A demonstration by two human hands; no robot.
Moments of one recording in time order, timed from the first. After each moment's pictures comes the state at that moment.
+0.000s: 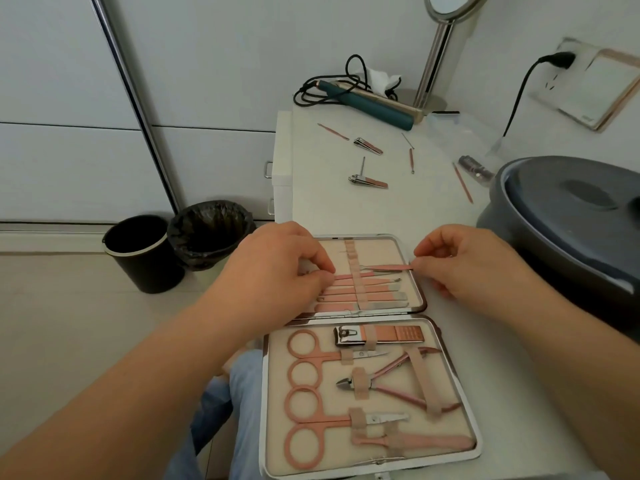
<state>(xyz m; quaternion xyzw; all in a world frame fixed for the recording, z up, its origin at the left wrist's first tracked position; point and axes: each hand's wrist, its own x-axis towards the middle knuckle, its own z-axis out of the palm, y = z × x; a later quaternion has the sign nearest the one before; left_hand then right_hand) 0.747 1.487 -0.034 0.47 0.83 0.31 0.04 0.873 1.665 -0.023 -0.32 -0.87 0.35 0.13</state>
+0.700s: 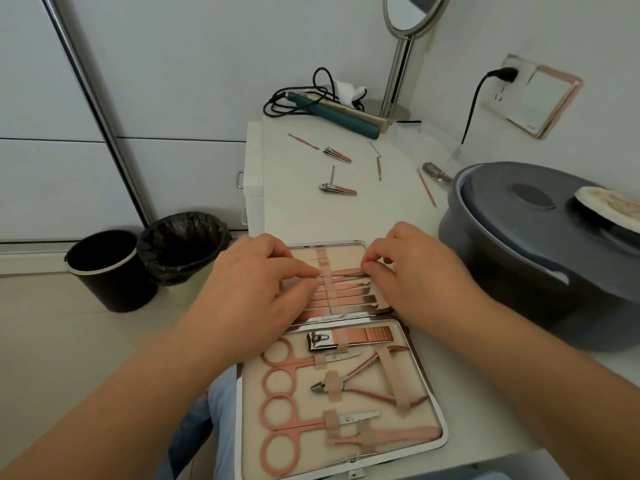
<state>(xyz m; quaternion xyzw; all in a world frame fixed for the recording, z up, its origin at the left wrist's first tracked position) 0.755 1.486 -0.044 0.49 0.82 0.30 -0.01 0.872 1.644 -0.024 -0.23 -0.96 0.08 0.12</state>
